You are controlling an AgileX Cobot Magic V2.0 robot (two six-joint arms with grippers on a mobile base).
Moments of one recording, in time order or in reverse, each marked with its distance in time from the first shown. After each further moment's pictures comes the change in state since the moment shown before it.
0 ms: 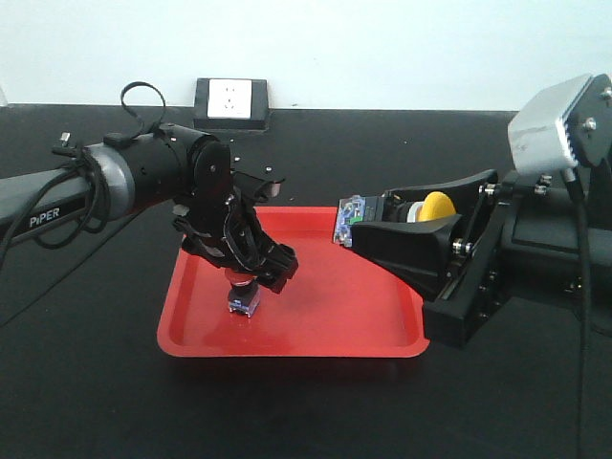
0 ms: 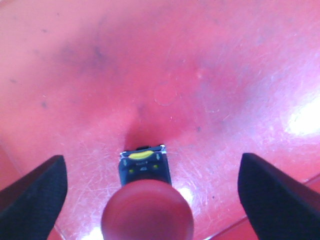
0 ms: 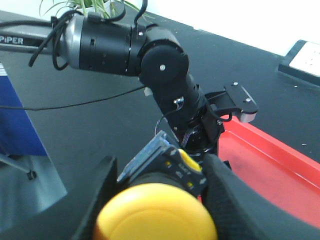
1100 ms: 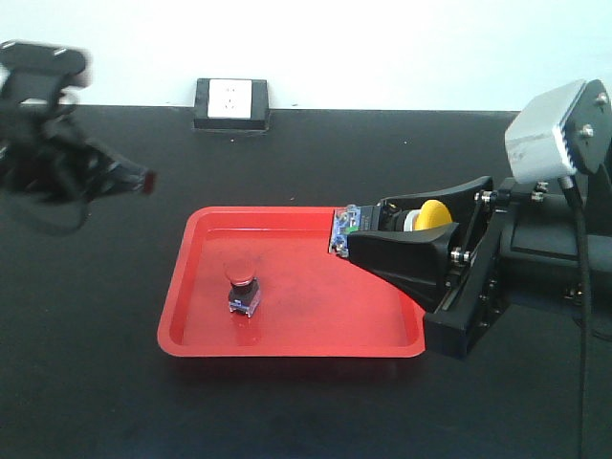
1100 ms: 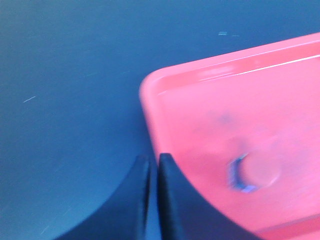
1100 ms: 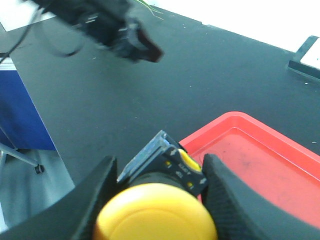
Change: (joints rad) left arm 0.193 -0.681 0.450 0.215 -0.264 -0.206; right arm 0.000 0.000 0.000 0.000 0.027 0.000
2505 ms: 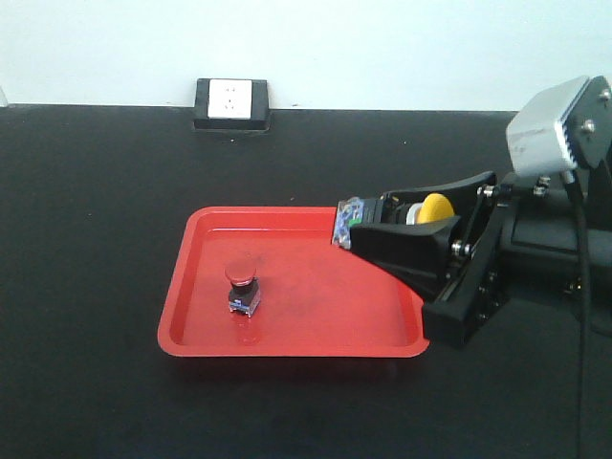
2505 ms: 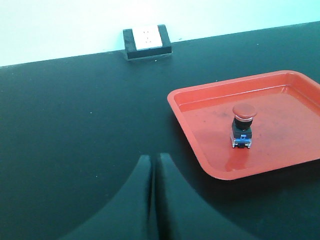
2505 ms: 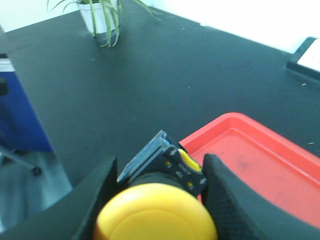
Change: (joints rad) left arm 0.001 -1.171 0.763 0.058 -0.081 0.028; right arm 0.000 0.000 0.000 0.000 -0.029 0.003
